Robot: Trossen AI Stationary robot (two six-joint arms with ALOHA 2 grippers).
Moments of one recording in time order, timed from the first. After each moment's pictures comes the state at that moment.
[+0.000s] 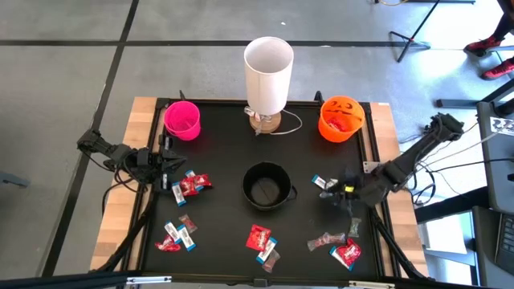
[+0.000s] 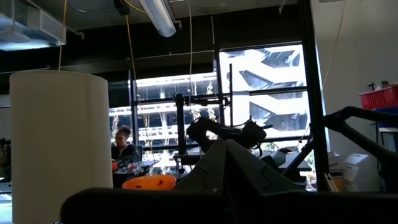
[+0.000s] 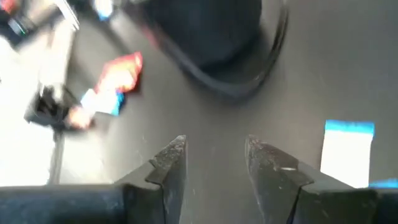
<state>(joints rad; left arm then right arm) -0.44 0.00 0.01 0.48 -0.49 0.30 0.71 0.69 0.36 -0.41 0.46 0.96</state>
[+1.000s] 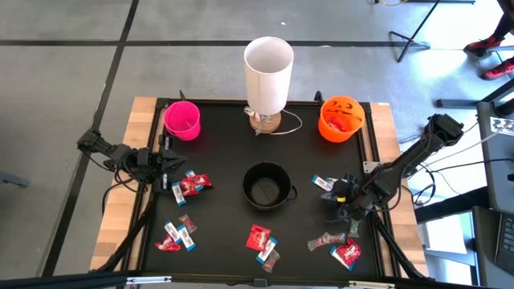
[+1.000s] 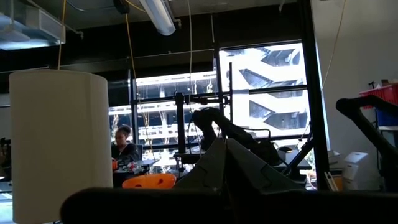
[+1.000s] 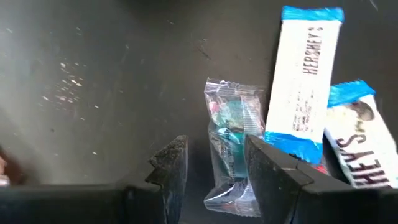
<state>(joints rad) -0.44 0.00 0.01 0.48 -0.49 0.30 0.76 1.01 0.36 -0.52 0.38 1.08</state>
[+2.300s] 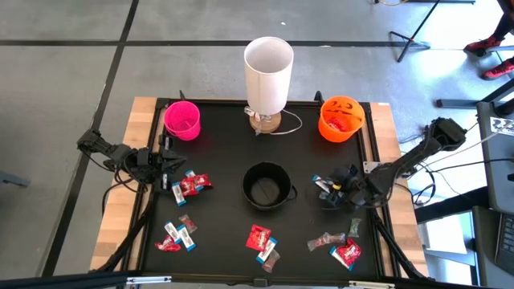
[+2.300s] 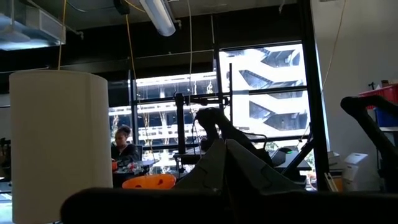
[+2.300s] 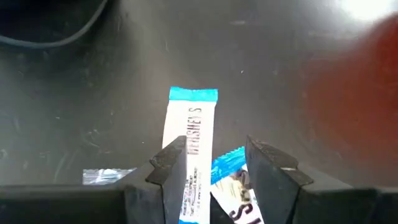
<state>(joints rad) -0.44 0.00 0.01 0.48 -0.49 0.30 0.62 1.07 0.33 -0.54 0.65 1.11</state>
